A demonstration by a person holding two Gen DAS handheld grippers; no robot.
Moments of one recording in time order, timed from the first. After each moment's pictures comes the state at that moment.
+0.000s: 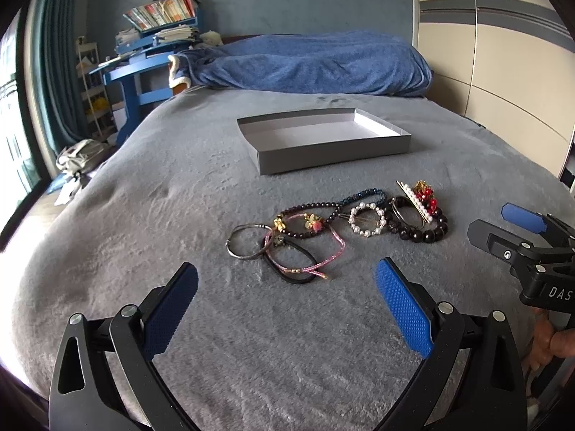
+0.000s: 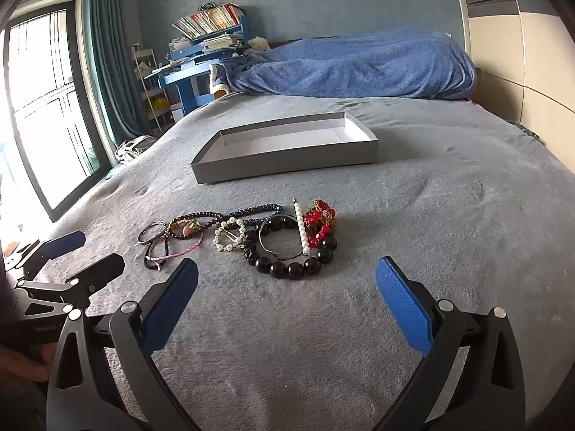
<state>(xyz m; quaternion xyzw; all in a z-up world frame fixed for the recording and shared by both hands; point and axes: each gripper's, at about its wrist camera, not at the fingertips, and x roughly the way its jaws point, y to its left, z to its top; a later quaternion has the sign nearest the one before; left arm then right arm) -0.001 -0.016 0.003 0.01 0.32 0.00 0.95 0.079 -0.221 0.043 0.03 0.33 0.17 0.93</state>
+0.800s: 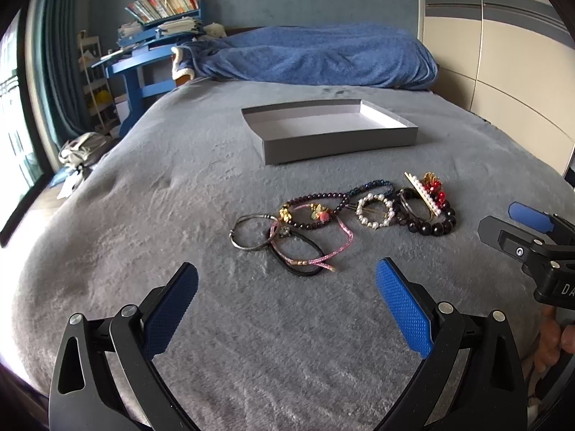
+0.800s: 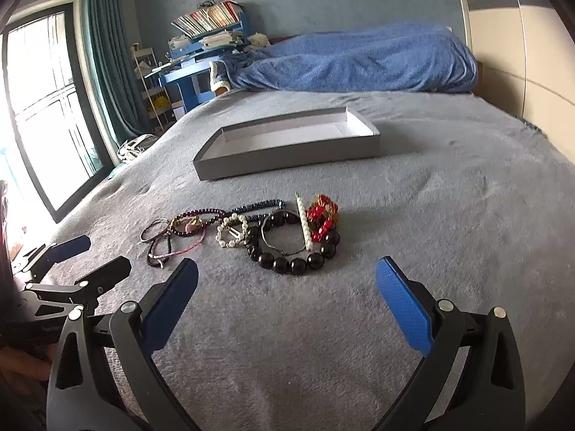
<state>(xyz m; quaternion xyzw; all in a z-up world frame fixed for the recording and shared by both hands) 0.003 -0.012 -0.004 0.01 0.34 0.00 0.94 0.082 -0.221 0.042 0.04 0.34 0.18 0.92</state>
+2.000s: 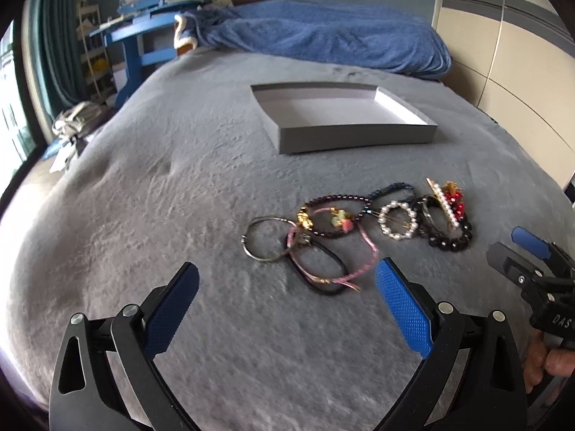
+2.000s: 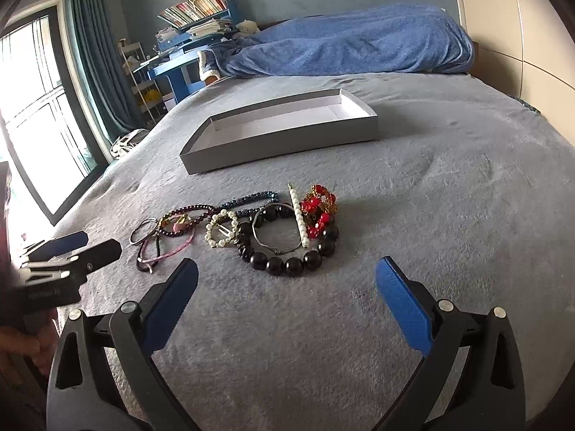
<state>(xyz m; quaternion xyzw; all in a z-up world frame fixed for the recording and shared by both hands) 0.044 0.018 -0.001 -0.04 0.40 0.00 0.91 0.100 -0.218 0.033 0.05 0.37 0.17 0.91</state>
